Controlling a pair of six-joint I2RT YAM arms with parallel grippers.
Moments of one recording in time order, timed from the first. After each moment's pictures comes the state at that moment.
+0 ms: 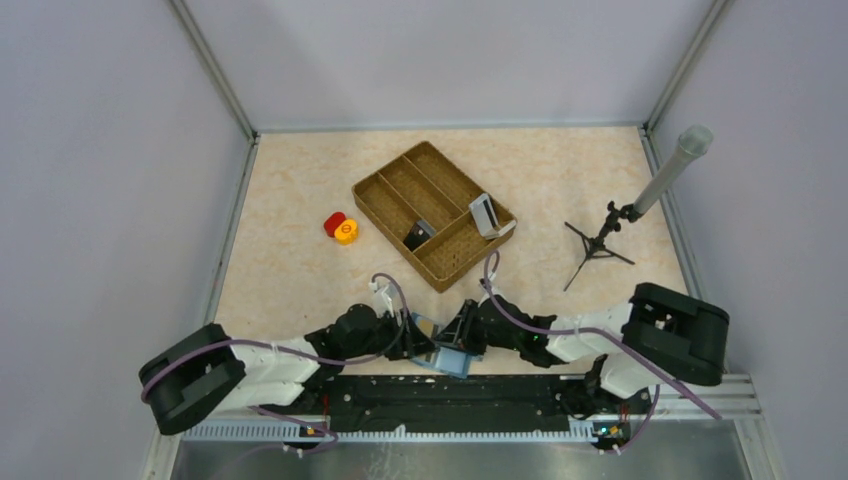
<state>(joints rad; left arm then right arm) -0.93 1.14 0.02 0.64 0.24 -1.09 1.14 1.47 0.34 0.55 0.01 1.41</state>
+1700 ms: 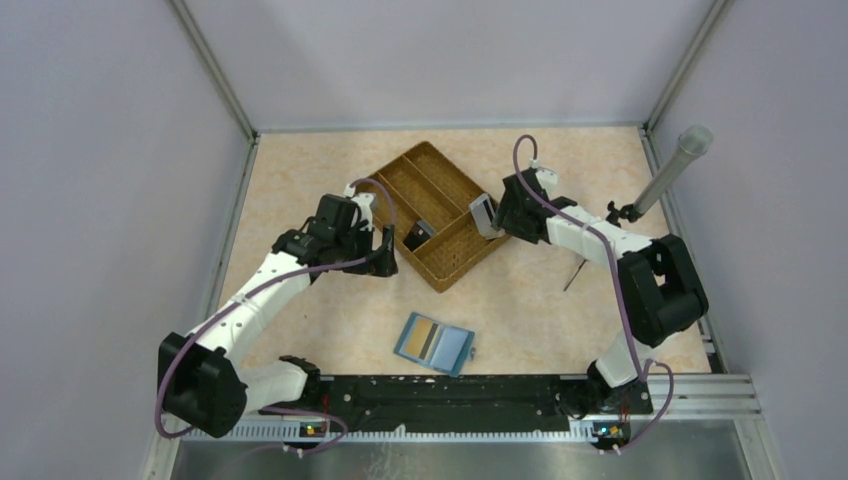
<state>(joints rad) -0.41 1.19 0.92 -0.64 0.17 -0.27 0.47 1.66 1.10 -0.37 0.29 0.75</state>
